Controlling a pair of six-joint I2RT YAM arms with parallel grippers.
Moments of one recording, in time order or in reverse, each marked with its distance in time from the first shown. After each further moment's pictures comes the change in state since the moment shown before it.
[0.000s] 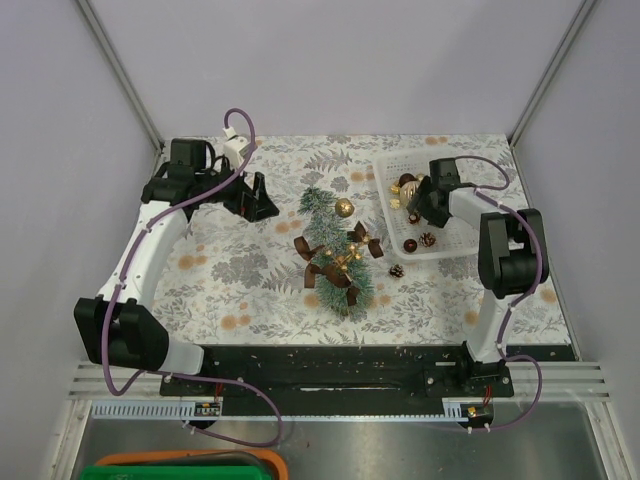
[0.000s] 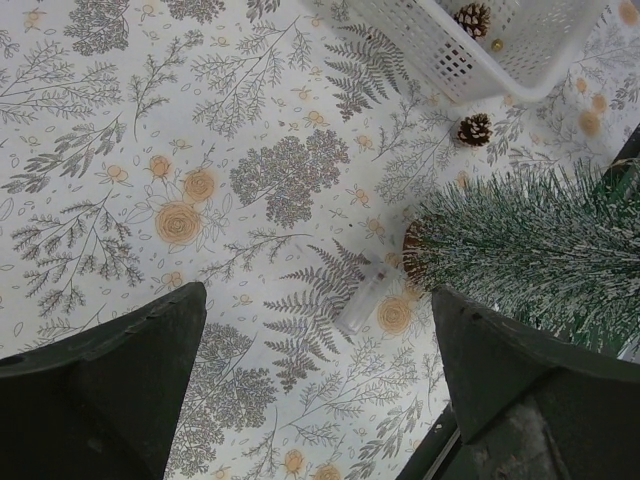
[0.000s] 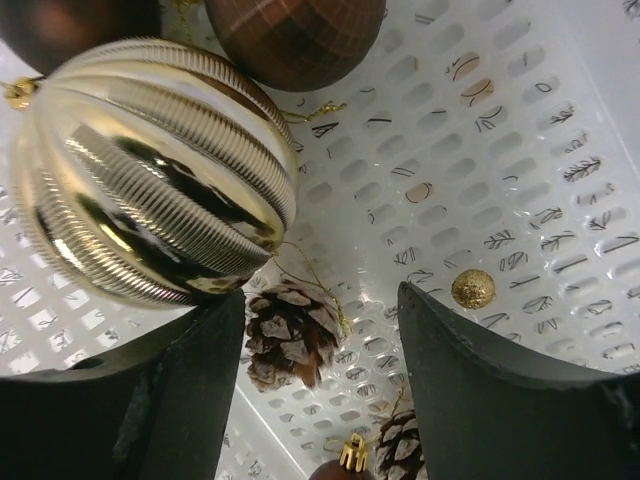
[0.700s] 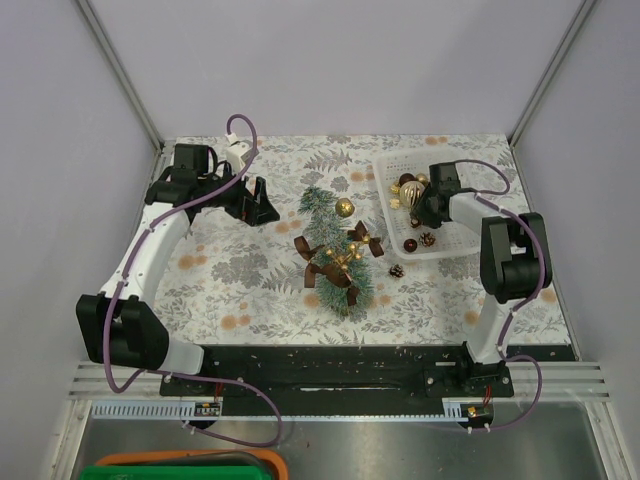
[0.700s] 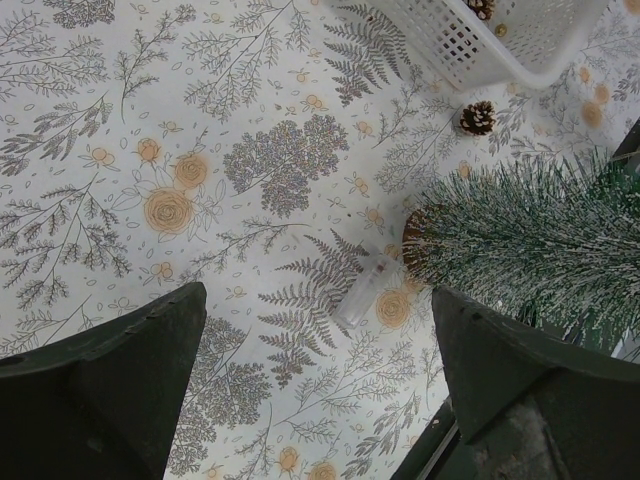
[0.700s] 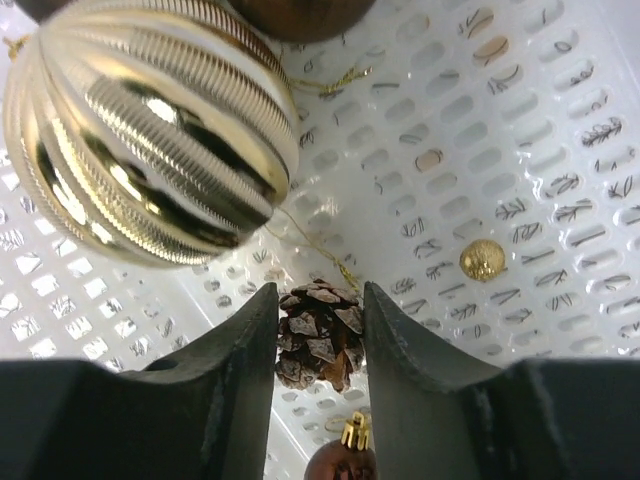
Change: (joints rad) left arm -0.001 0.008 -0.047 0.023 0.003 -0.003; right arm 0.009 -0.013 -0.052 0.044 -0.027 0.014
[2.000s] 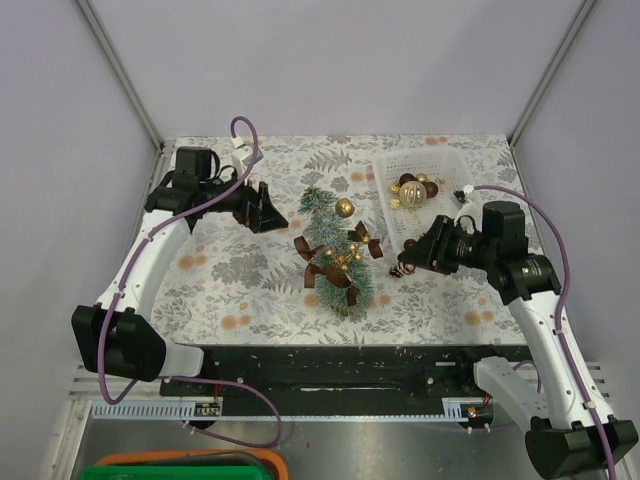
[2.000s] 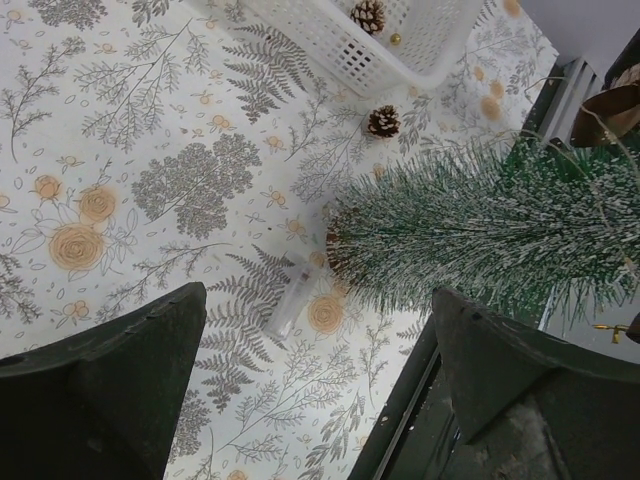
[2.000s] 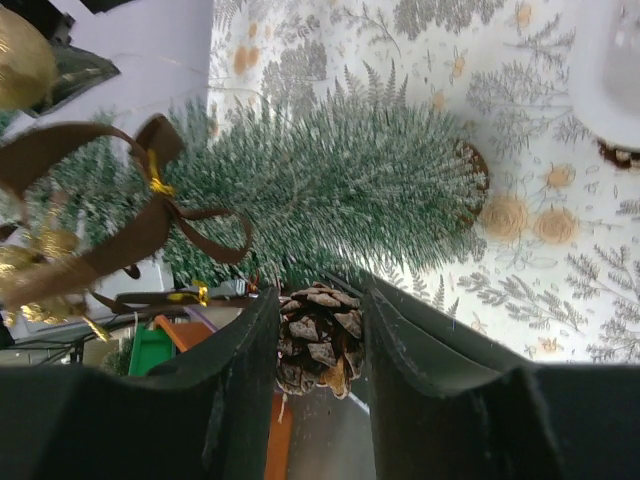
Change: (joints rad) left arm -0.037 -0.057 -0.032 0.011 0.144 -0.039; right arm 0.048 -1.025 -0.246 -0.436 -0.721 -0.032
